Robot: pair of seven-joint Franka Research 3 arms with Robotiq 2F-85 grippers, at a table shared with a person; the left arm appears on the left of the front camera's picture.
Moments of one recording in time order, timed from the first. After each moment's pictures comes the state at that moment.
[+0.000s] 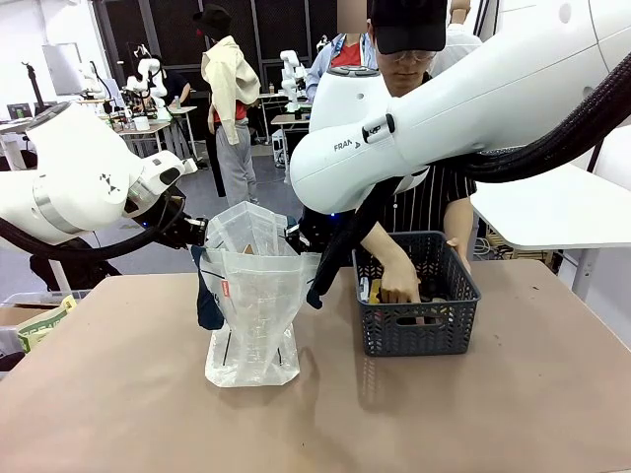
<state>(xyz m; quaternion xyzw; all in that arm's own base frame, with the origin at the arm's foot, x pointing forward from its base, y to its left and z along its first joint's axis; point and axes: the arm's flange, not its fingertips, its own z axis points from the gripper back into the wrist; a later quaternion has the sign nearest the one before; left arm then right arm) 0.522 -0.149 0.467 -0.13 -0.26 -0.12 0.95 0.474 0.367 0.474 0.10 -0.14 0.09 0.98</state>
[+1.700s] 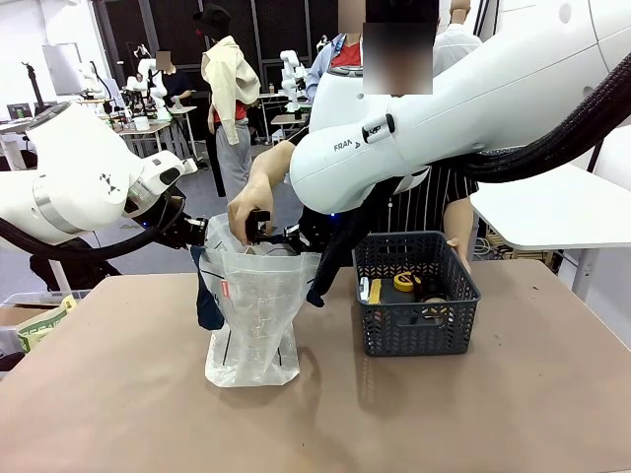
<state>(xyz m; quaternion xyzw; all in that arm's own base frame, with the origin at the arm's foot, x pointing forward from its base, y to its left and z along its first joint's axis) 0.522 -0.149 0.467 -0.13 -0.26 -0.12 0.95 0.474 0.367 0.474 0.10 -0.14 0.09 0.98</state>
